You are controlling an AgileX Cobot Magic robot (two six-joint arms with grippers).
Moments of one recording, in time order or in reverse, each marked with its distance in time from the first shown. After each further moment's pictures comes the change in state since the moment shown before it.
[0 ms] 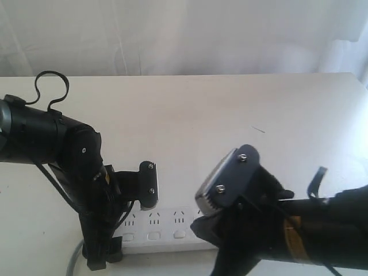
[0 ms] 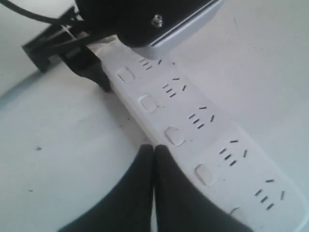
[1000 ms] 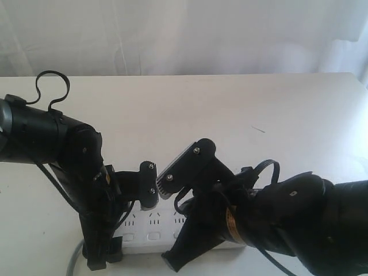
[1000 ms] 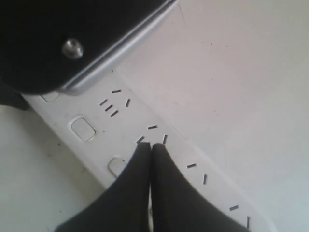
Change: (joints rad) left arm 0.000 0.000 -0.004 0.002 0.003 0.000; right arm 0.156 0.253 -0.155 0.023 0.359 0.113
